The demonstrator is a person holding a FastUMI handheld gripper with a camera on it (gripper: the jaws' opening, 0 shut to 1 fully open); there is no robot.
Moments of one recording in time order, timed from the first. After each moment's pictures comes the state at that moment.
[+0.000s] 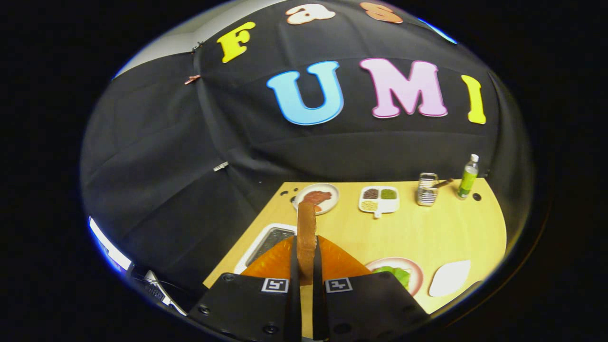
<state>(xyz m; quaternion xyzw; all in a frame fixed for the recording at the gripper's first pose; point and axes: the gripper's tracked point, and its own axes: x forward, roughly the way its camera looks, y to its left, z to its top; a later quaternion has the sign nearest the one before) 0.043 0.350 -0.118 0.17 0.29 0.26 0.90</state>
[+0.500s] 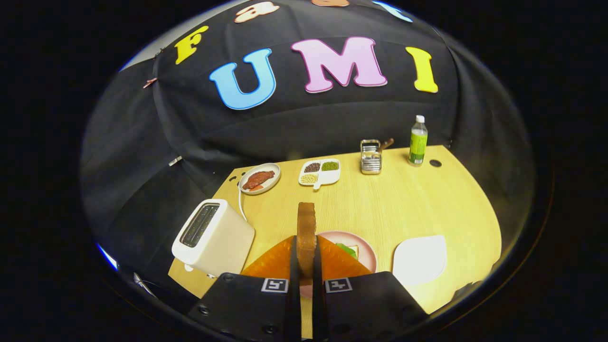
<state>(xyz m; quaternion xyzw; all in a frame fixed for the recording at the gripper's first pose) 0.030 0.262 -0.245 0.19 0.35 0.18 0.90</state>
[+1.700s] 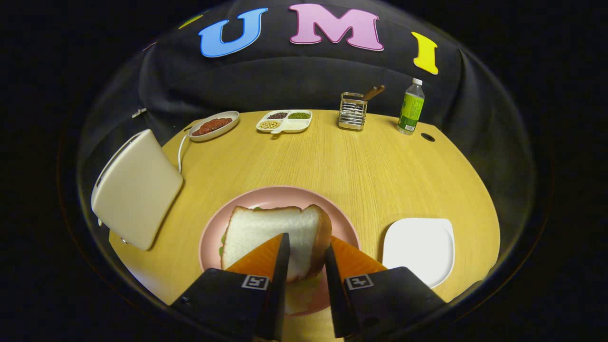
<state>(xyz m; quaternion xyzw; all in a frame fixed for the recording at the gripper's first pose) 0.046 0.242 -0.405 0.05 0.40 0.14 0.90</state>
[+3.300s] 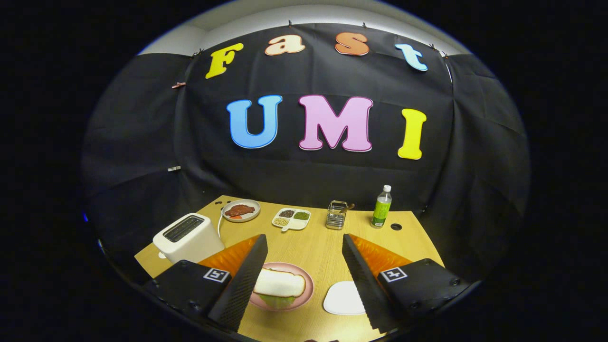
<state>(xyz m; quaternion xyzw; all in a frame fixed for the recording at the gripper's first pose) 0.017 0.142 -0.133 0.07 0.17 0.17 0.97</state>
